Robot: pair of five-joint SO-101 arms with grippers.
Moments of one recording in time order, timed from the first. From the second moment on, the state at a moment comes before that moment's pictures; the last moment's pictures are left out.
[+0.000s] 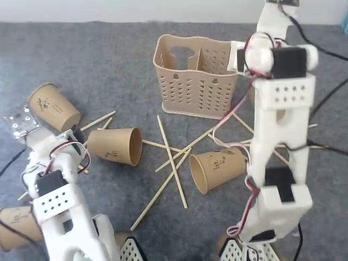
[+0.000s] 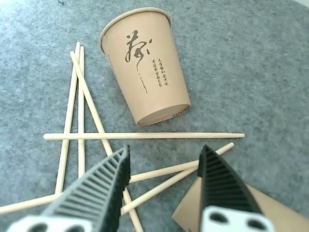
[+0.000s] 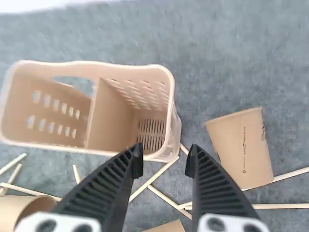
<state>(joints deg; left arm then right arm) -33.7 -54.2 69.4 42.2 12.4 -9.1 10.3 -52.7 100.7 -11.6</state>
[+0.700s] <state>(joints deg) -22.4 -54.2 57.3 65.0 8.7 7.4 -40.9 11.2 97.5 10.1</state>
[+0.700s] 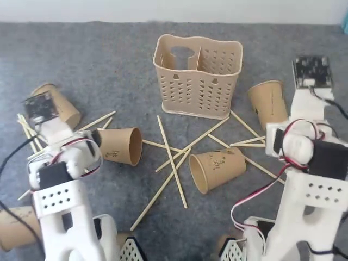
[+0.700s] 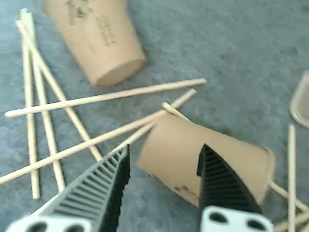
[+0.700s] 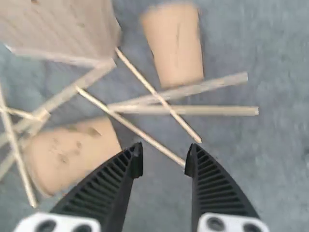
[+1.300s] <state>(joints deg) 2.3 -54.2 51.6 74.7 -11.0 30.1 -43.8 48.0 73.0 25.7</state>
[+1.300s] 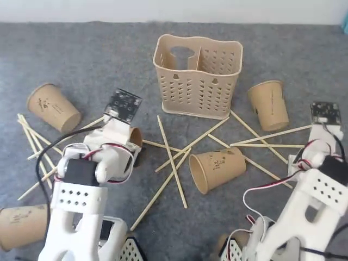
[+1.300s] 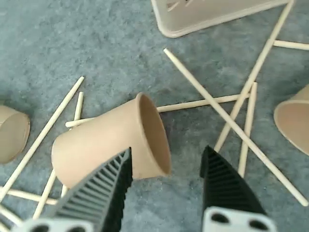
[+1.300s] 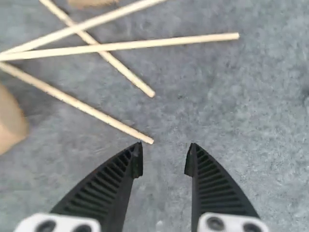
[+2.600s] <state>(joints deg) -3.5 -55.1 68.4 49.3 -17.2 42.5 -43.8 56.8 63.5 30.2</state>
